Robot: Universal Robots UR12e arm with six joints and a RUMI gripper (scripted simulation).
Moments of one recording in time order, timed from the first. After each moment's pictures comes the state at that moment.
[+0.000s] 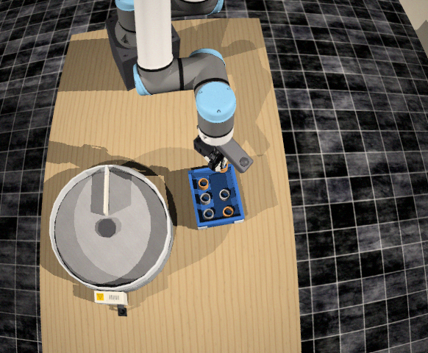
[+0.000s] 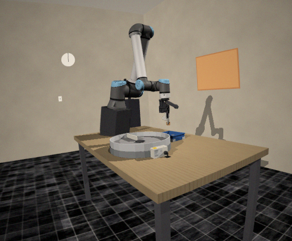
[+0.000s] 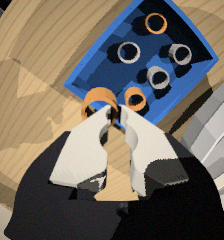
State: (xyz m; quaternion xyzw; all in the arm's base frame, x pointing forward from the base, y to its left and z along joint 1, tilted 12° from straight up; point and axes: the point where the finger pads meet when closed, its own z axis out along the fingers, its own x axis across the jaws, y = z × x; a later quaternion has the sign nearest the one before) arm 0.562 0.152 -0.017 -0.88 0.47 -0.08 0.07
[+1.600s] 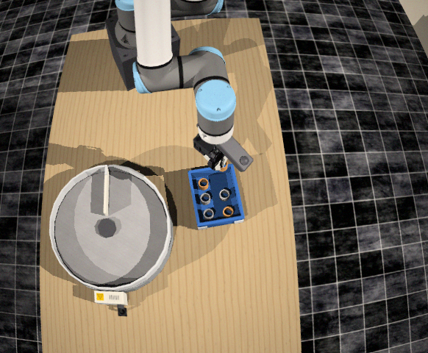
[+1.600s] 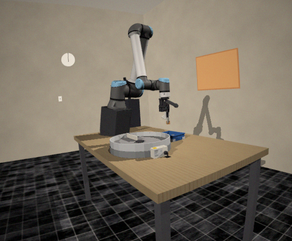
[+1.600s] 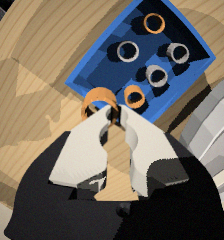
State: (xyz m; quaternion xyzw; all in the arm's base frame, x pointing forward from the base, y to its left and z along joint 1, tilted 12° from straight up) arm 0.560 0.151 -0.008 -0.88 0.47 -0.08 0.07
